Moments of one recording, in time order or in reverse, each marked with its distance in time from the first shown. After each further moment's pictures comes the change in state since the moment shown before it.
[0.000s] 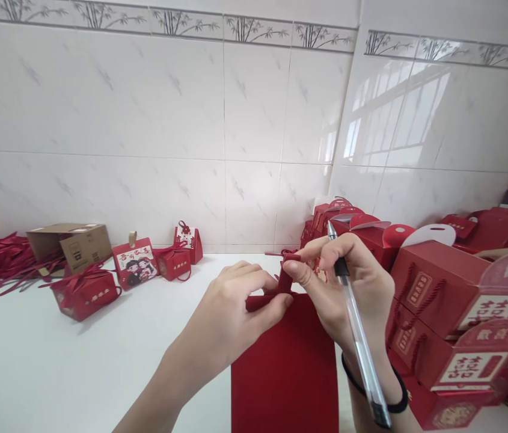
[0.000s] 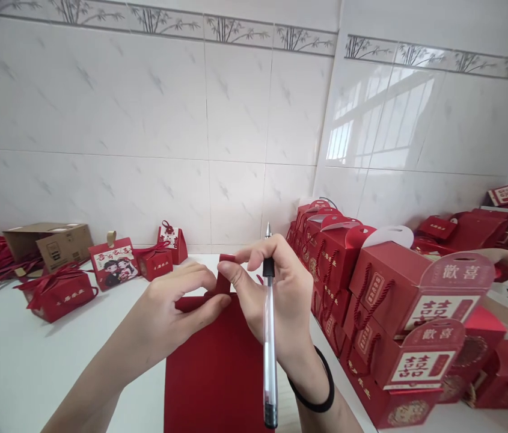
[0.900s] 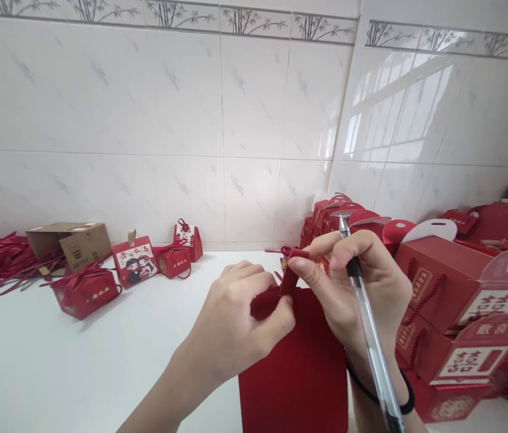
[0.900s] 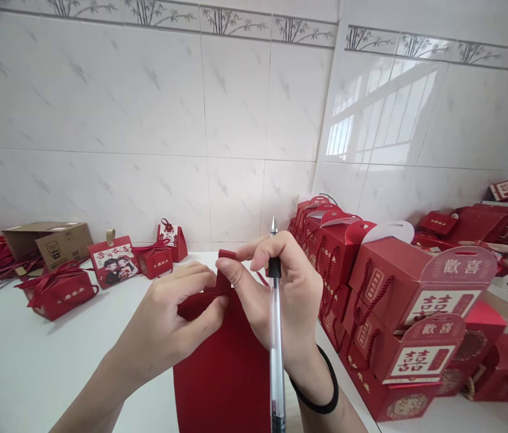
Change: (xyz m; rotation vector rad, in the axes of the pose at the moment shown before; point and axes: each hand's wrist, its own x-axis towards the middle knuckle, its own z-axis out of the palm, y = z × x) left_hand -0.001 0.003 0.007 0.059 0.075 0.058; right_hand -0.001 -0.005 -0.002 0.012 0.041 -0.025
